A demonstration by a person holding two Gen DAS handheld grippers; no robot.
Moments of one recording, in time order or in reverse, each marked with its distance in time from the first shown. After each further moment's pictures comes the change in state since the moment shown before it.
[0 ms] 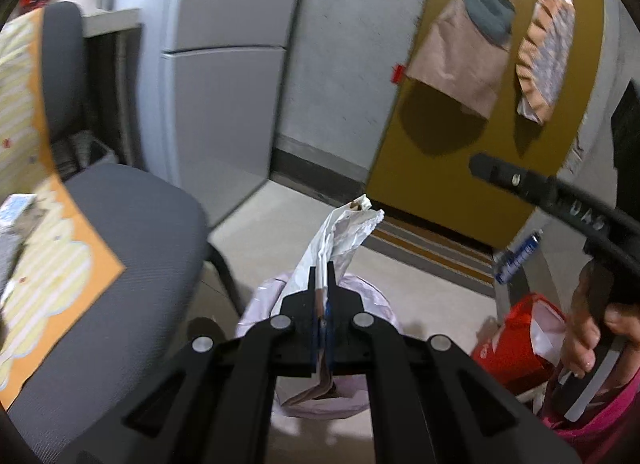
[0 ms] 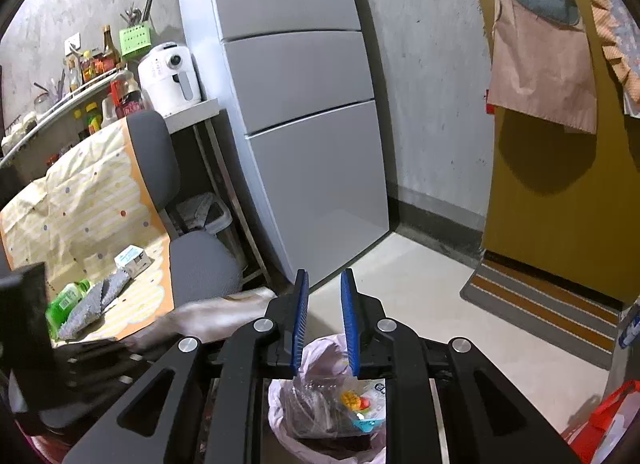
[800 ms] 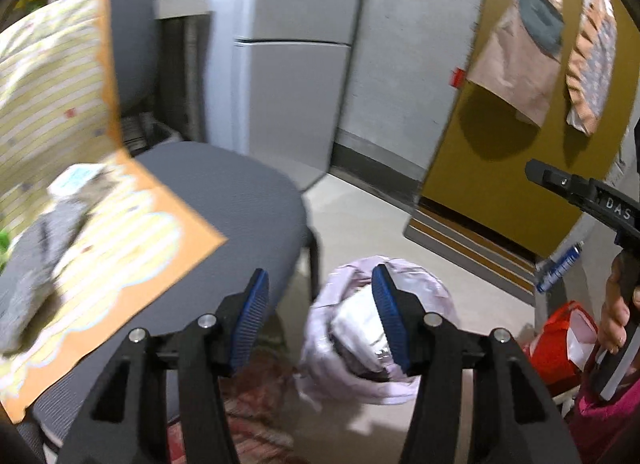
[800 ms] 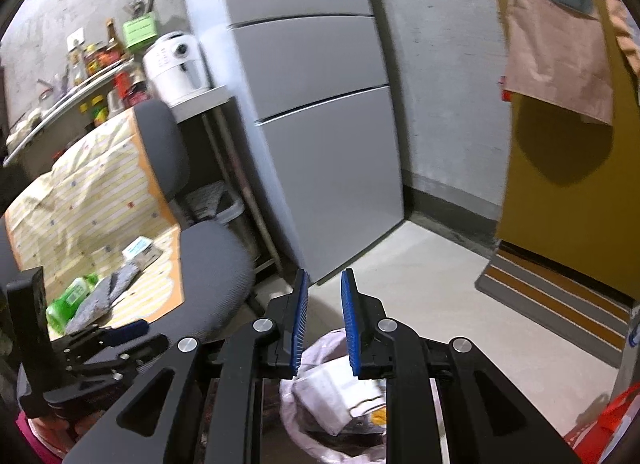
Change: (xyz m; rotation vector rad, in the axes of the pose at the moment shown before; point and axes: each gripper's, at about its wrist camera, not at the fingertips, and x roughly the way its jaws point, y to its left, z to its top) left arm -0.049 0.065 -0.024 -0.094 -0.012 0.207; right arm 0.019 0.030 -0.003 -0.018 0.063 0.071
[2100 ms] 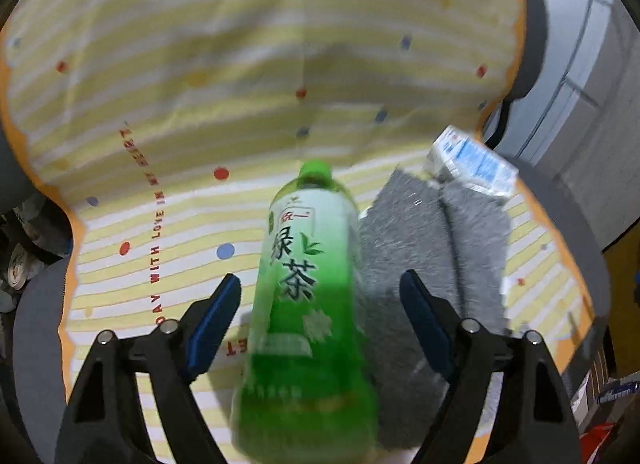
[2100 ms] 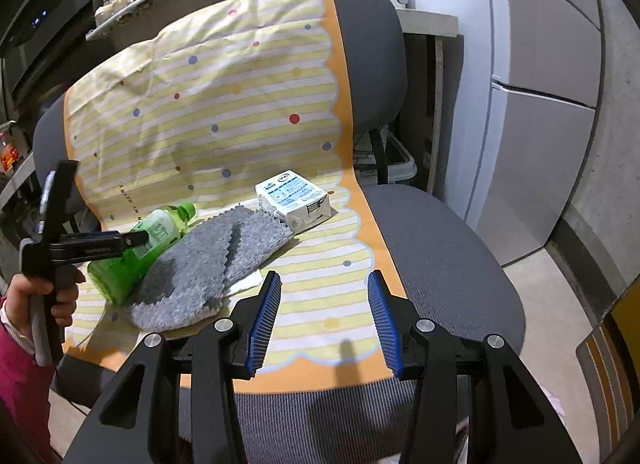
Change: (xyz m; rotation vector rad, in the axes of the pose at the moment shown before) left arm -0.048 0.361 0.006 -0.438 0.214 0.472; right arm 0.147 0.268 0.010 -0.343 0.210 0.305
